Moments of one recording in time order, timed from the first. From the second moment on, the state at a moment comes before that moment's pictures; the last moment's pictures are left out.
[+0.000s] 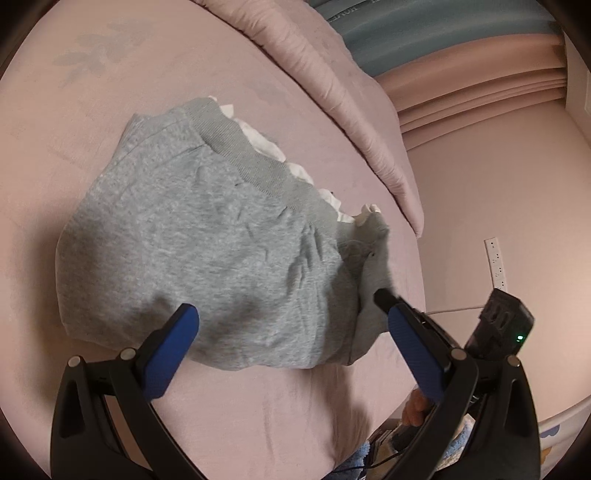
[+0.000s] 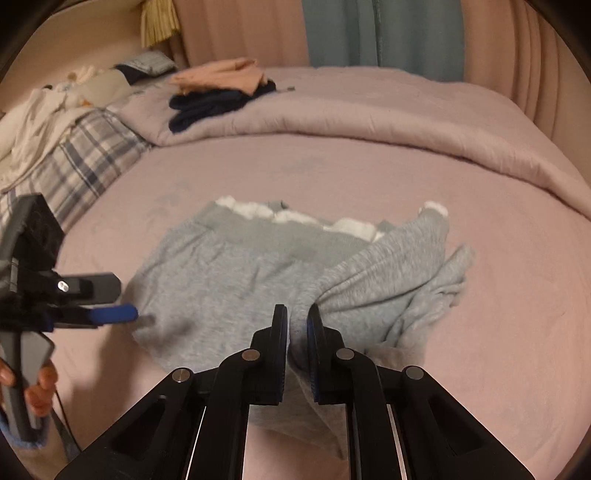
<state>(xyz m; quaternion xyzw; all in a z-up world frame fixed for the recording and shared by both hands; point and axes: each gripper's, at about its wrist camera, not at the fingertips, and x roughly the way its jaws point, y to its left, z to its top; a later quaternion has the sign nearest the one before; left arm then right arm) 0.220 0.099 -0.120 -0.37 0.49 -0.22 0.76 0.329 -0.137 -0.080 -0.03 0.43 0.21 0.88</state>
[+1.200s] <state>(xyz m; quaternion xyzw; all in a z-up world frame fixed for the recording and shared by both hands) 0.158 0.168 -0.157 -0.50 0.46 -0.12 0.73 0.323 -0.290 -0.142 0.23 0.48 0.08 0.84</state>
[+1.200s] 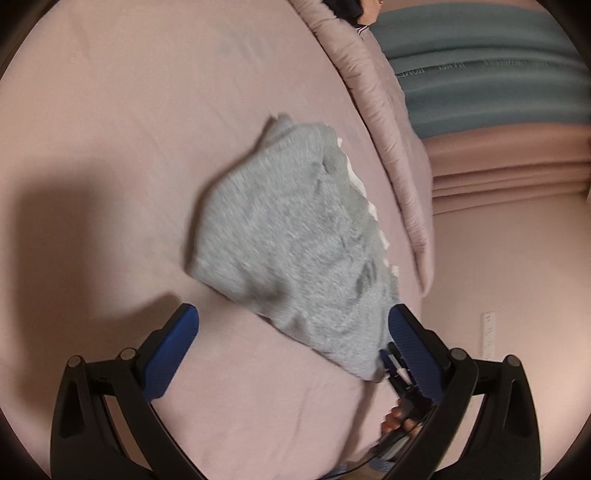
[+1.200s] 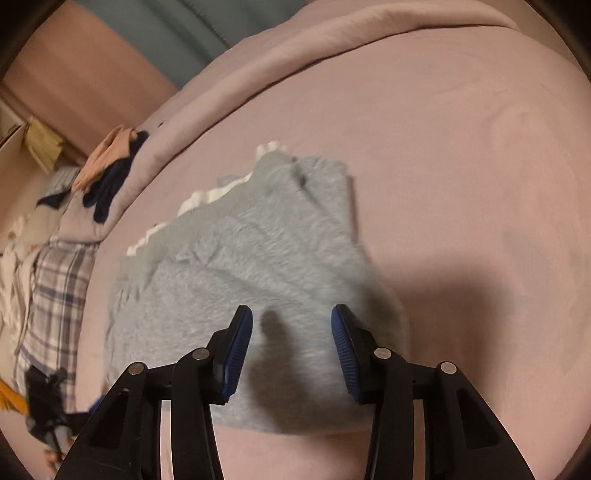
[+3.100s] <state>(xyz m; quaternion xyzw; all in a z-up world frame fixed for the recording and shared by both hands) 0.280 0.187 -0.199 -0.45 0.53 -0.15 0.70 0.331 -0.215 -0.132 0.15 0.48 0.18 0.85</state>
